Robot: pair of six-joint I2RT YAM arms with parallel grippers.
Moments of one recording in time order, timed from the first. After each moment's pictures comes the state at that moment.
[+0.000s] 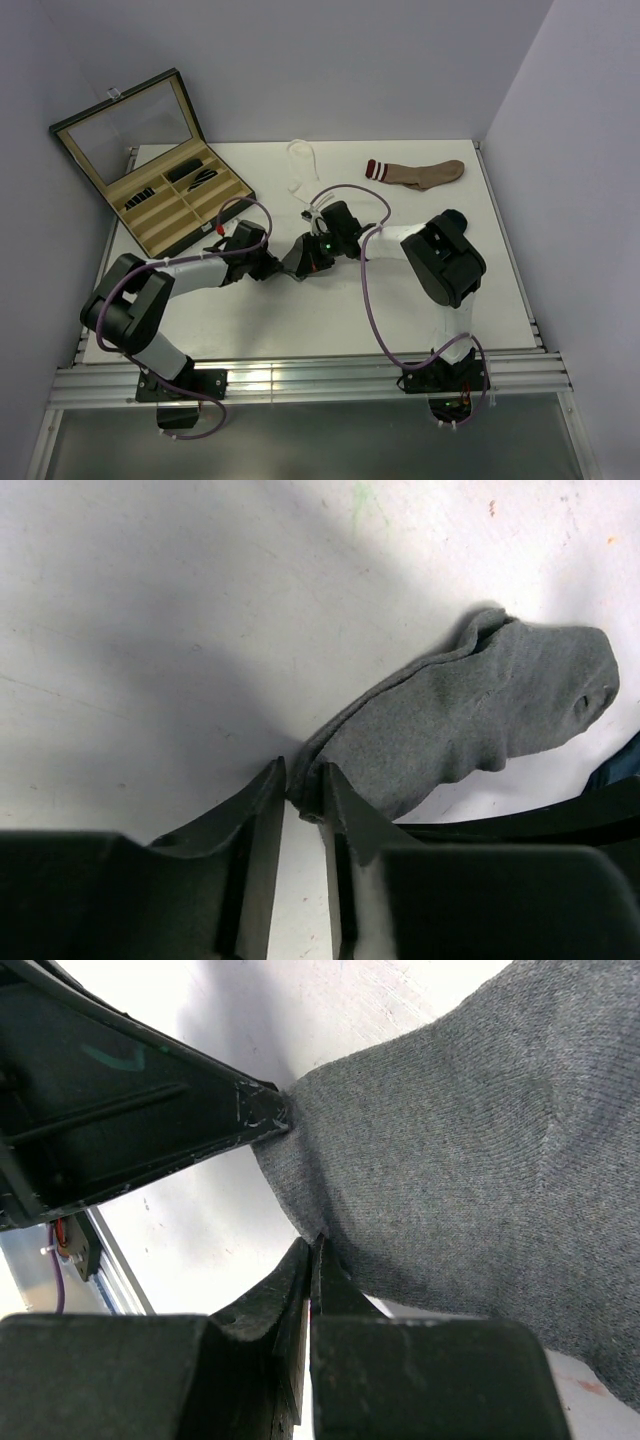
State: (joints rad) left arm -0.54 1.58 0.71 -0.02 -0.05 -1.22; right arm 0.63 1.93 1.04 0.03 -0.59 0.42
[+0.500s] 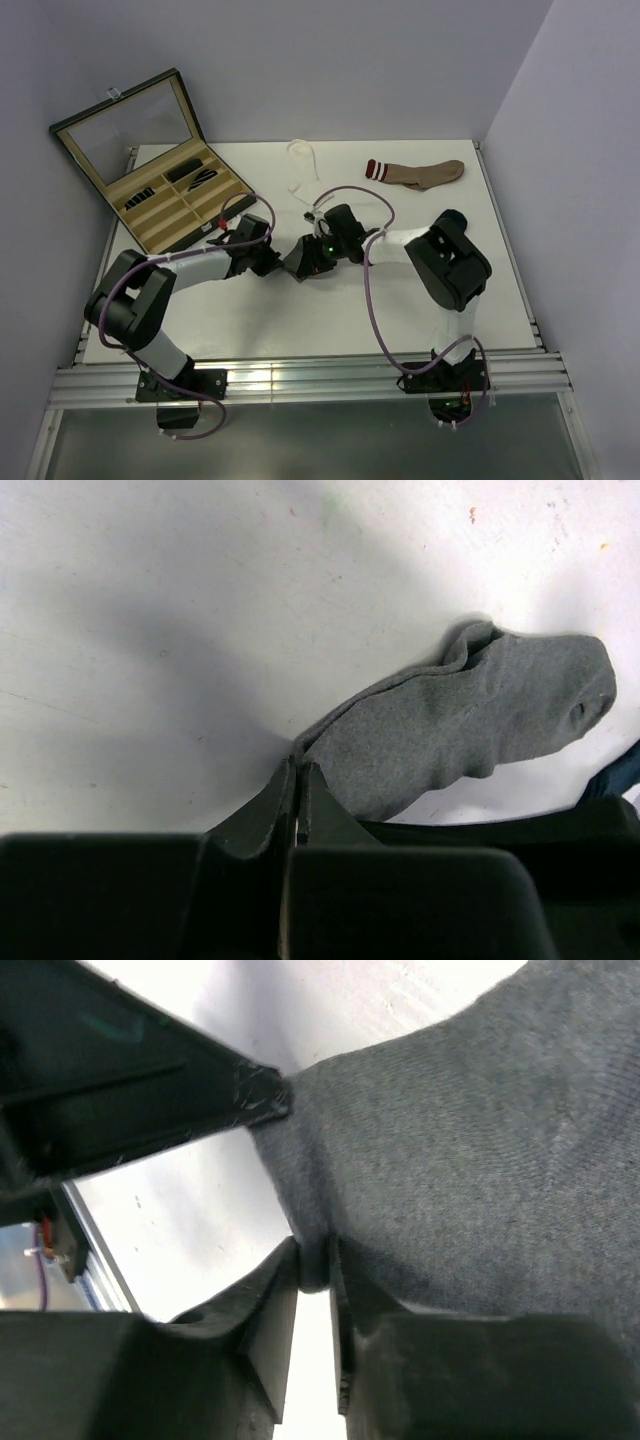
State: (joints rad) left arm -0.55 1.60 0.78 -0.10 -0.06 -1.22; right arm 0.63 1.91 0.99 0.10 -0.58 0.41
